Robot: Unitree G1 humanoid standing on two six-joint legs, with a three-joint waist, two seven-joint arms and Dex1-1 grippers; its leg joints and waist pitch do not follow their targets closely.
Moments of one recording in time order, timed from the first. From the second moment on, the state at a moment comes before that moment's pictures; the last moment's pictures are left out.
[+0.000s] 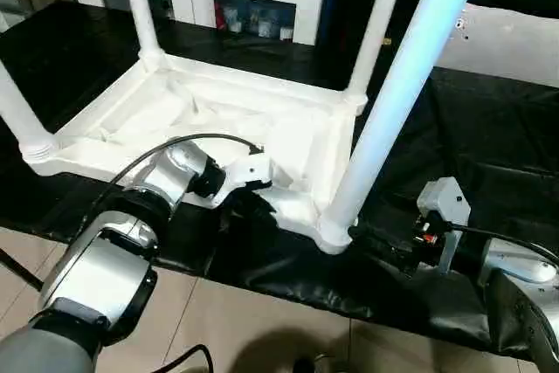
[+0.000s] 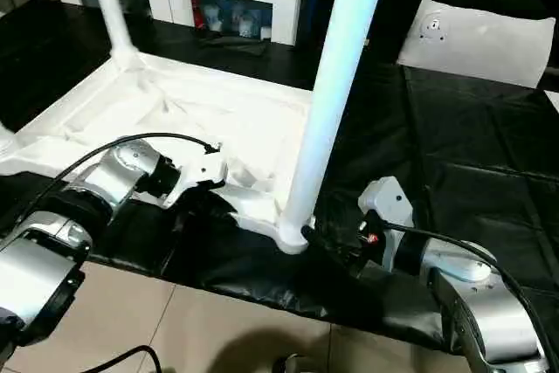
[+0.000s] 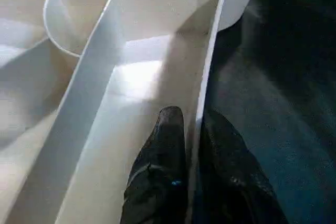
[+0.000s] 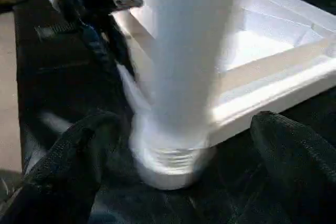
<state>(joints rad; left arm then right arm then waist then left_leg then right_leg) -0.90 0.30 -0.36 1.06 0.12 -0.07 -1.22 -0.01 -0.52 0.01 -0.26 0.32 0.38 0.81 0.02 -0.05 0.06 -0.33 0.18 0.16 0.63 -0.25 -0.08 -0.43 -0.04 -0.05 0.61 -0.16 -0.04</state>
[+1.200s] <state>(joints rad) -0.53 0.42 -0.25 0.52 -0.04 0.04 -1.24 -0.12 -0.48 0.12 -0.18 0.26 0.36 0.79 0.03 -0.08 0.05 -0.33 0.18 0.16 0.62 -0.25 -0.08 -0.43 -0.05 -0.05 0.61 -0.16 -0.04</state>
